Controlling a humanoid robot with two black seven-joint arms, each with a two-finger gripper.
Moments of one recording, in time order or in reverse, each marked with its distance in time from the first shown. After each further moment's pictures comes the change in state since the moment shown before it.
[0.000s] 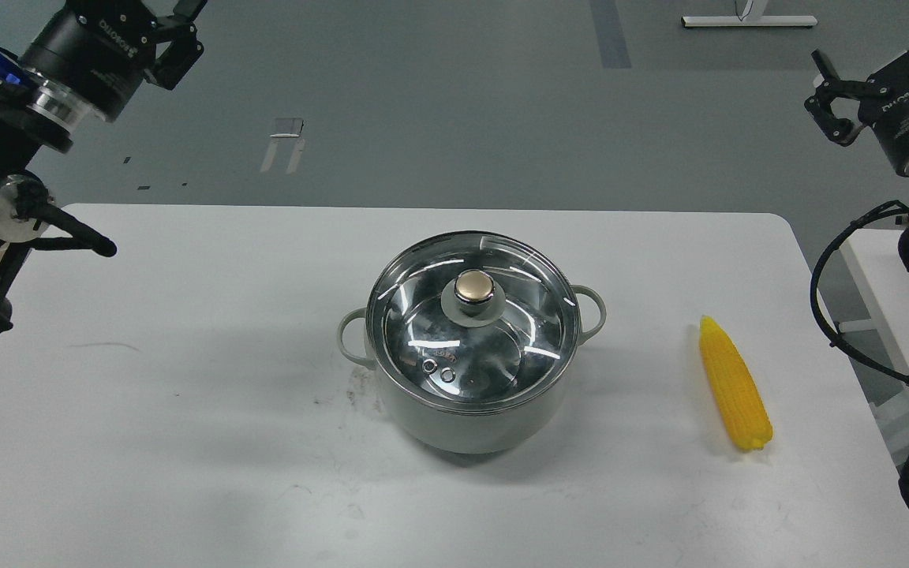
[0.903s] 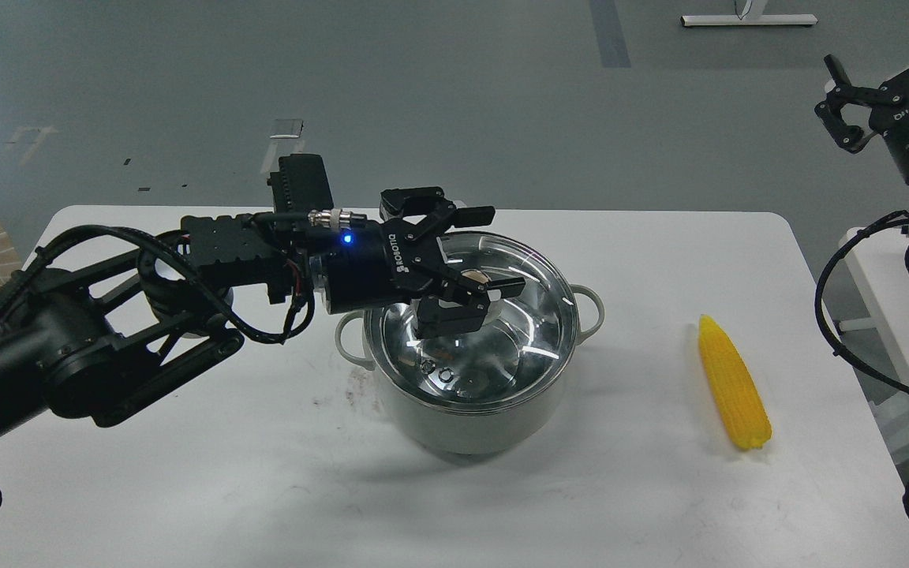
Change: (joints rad) left arm 0.001 -0.140 0.415 -0.420 1.441 0.292 -0.075; right arm -0.047 -0.002 0.010 0.050 0.024 0.000 0.009
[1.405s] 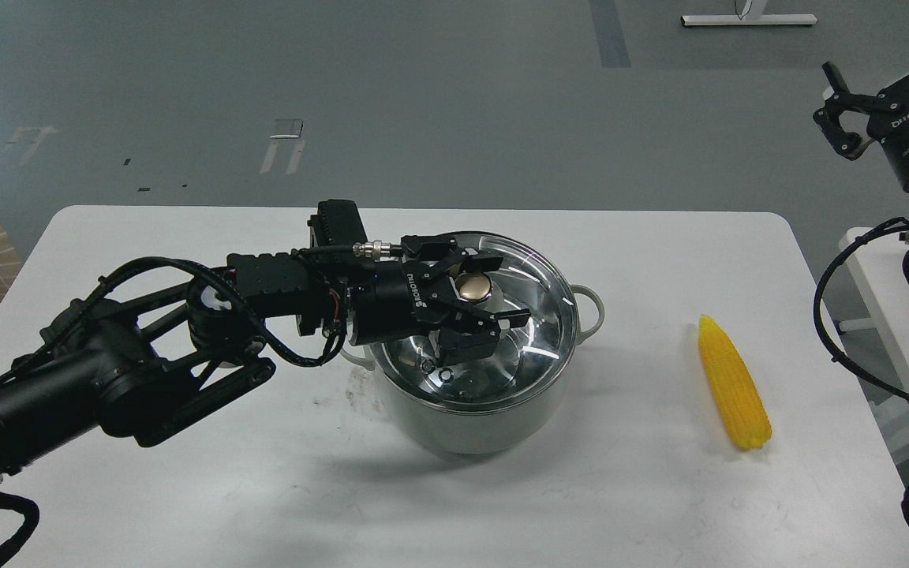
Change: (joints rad) left arm 0.038 -0.070 0.068 0.107 0.000 0.015 0.004; right arm -0.015 0.005 0.001 0.001 0.000 0.000 0.001
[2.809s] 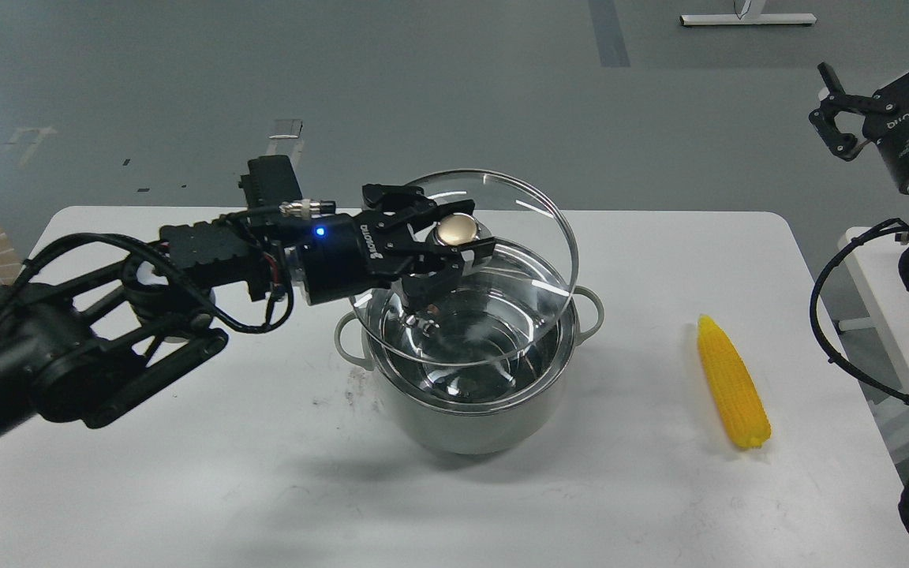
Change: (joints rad) left arm 0.028 0.209 -0.165 -0.108 -0.048 0.064 -0.005; right arm -0.011 0.002 0.000 0.011 0.000 0.000 0.000
